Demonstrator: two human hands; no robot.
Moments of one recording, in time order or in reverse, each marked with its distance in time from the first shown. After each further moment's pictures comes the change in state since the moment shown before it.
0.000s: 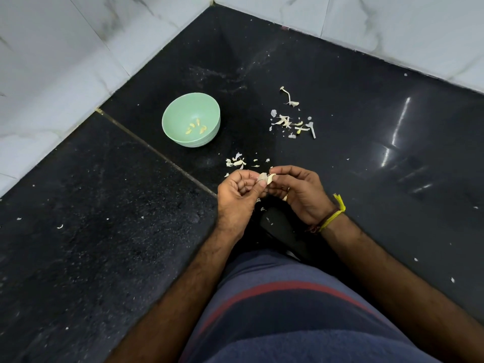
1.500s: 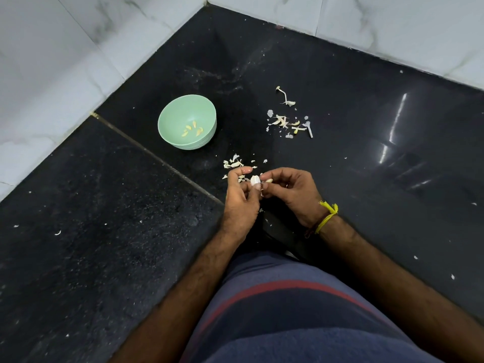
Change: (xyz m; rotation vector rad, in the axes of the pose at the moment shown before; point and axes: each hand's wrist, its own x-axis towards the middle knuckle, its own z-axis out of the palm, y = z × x) left_hand 0.004 -0.016 0.005 0.181 -0.022 -0.019; right_hand -0.002 0.006 0.002 -0.384 -0.045 -0.190
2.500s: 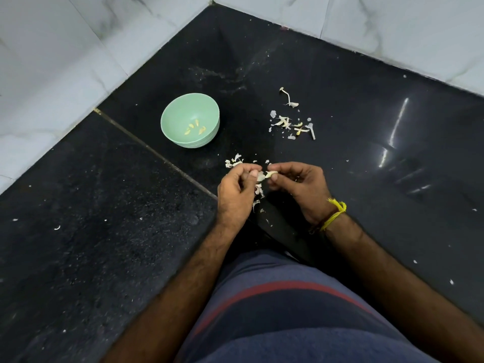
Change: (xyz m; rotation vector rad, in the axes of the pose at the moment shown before) left_hand 0.014 0.012 -0.010 0.172 0.077 0.111; right_hand 0.004 -0.010 -0.007 0.045 0.066 -0.015
